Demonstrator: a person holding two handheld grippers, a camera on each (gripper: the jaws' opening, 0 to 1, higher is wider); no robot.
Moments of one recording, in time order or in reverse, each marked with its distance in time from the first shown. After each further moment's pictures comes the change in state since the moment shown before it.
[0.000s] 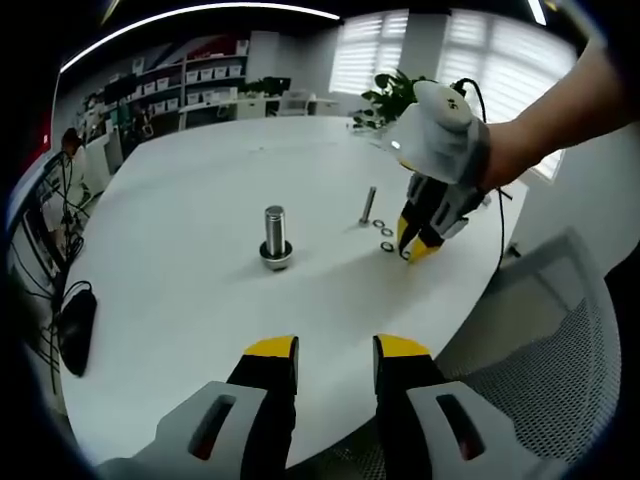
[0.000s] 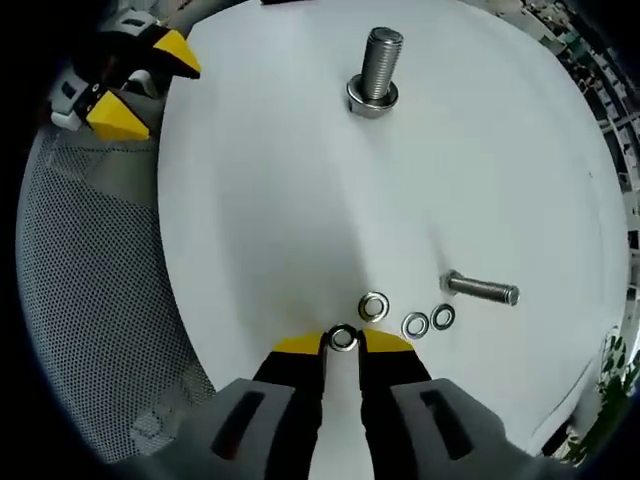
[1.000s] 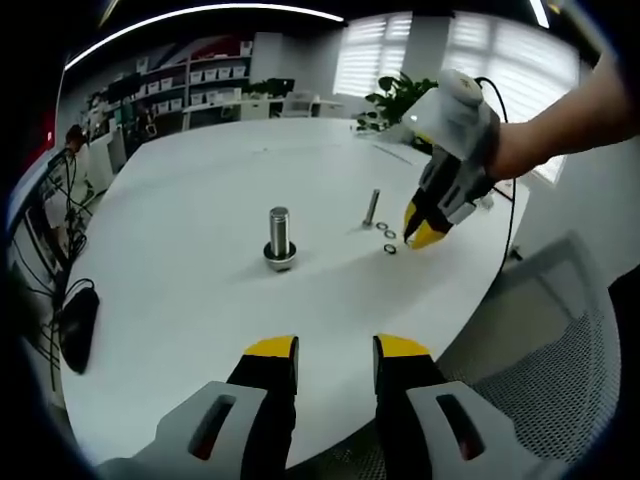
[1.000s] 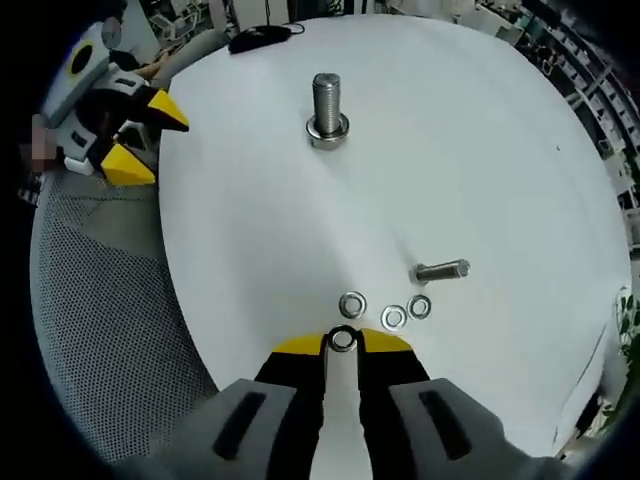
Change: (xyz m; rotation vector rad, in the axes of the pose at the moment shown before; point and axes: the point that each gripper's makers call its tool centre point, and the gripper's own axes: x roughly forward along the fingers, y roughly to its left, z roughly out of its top) left arm -0.001 0.003 0.001 -0.010 -0.009 0.011; right arm -0.026 -0.015 0.005 0.142 -0.143 -0.002
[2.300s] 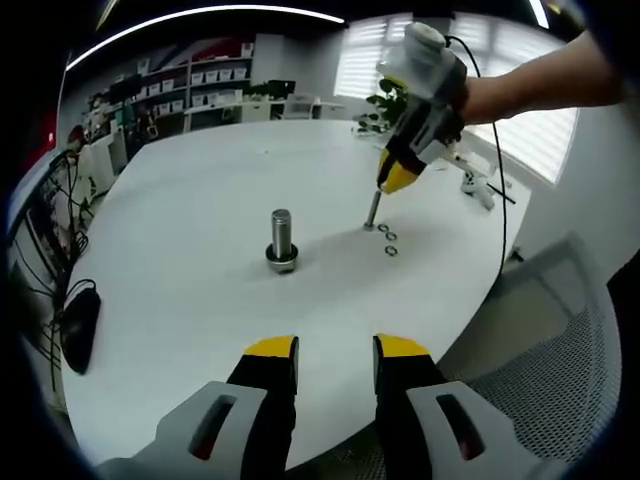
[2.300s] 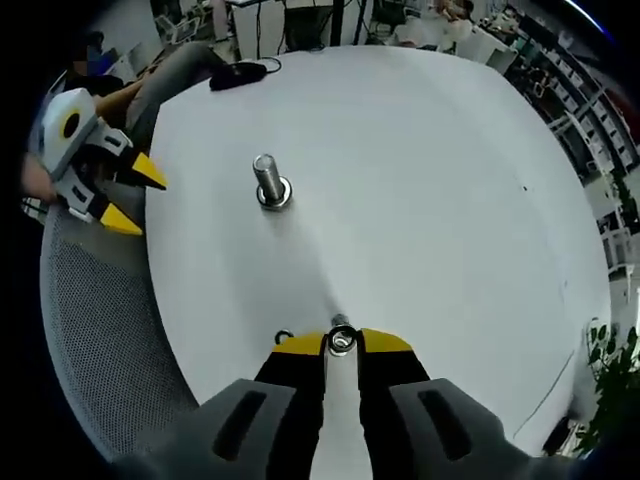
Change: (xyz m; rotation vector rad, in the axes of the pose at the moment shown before) left arm -0.001 0.001 0.001 -0.001 -0.007 0.007; right arm -0.033 -0.052 0.046 -0.050 -0.060 -0.064
